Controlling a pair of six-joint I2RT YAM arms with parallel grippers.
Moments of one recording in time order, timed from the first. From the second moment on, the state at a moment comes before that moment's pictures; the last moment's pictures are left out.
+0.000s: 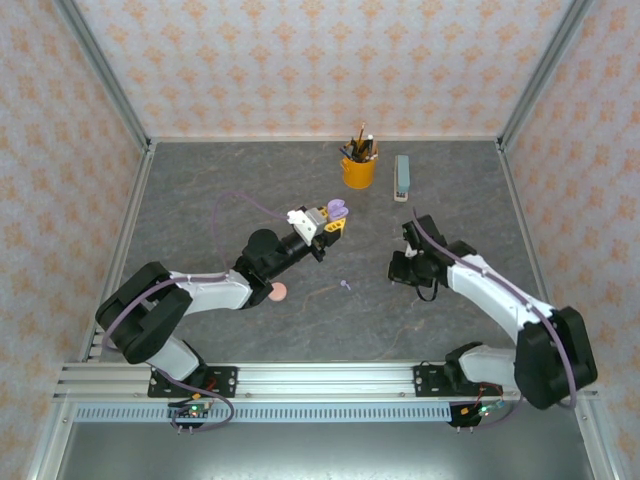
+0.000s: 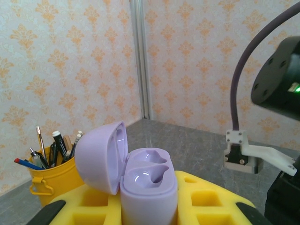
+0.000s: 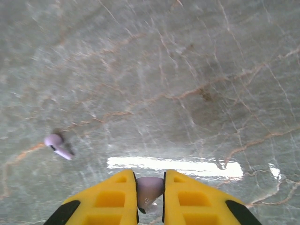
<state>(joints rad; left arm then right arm) -0.69 1.54 0.61 1.06 0.16 0.06 0.40 1.20 0.73 -0.64 -0.15 0.58</state>
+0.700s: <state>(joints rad) -0.71 1.54 0.66 0.96 0.32 0.16 0.40 0.89 0.89 -0.44 -0.19 0.58</state>
